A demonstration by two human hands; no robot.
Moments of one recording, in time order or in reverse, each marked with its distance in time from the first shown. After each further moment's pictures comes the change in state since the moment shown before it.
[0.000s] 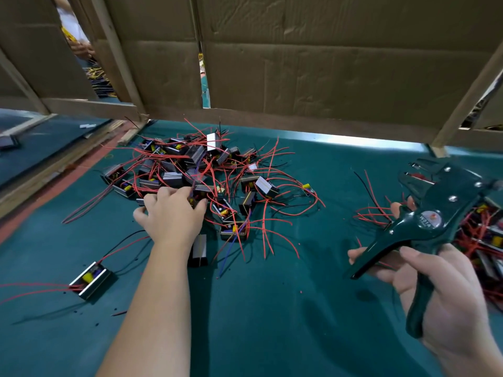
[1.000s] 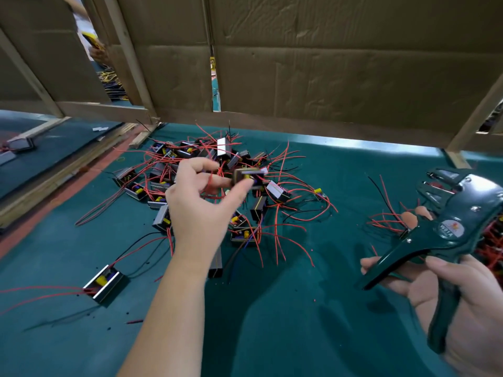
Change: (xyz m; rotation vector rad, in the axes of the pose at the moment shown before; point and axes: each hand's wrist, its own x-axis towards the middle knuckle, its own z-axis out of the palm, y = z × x) left_hand -0.036 0.028 -0.043 -1.024 0.265 0.396; right_hand 0.006 0.005 -0.004 0.127 -0.055 0.023
